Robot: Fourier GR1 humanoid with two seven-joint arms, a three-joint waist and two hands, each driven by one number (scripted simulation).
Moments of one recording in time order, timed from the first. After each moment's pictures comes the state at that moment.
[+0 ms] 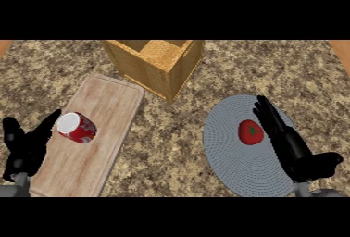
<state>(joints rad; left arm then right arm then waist) -0.04 0.51 -0.09 -1.30 0.37 0.17 0.21 -0.05 -0.42 0.34 -1.65 -0.34 -0.15 -0.05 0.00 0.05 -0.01</state>
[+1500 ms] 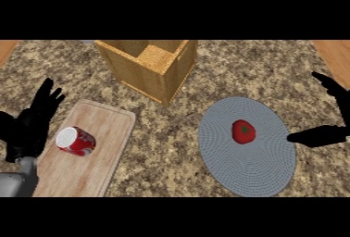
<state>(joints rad) -0.12 0.46 -0.08 -1.51 0.23 0.28 0.13 -0.26 -0.85 0.31 -1.67 0.08 -0.18 0.68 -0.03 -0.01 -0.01</state>
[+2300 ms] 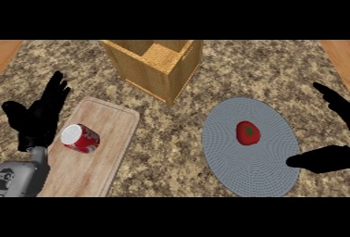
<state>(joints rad) -0.20 0.39 -0.05 -1.45 0.18 0.24 0.13 -0.17 -0.77 0.19 -1.96 0.04 -0.02 0.95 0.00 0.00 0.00</state>
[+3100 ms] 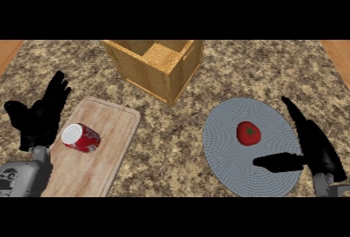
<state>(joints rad) -0.20 0.33 0.01 -1.46 0.11 0.19 0.15 -0.07 -0.46 0.25 -1.80 0.38 -0.11 0.69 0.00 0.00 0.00</state>
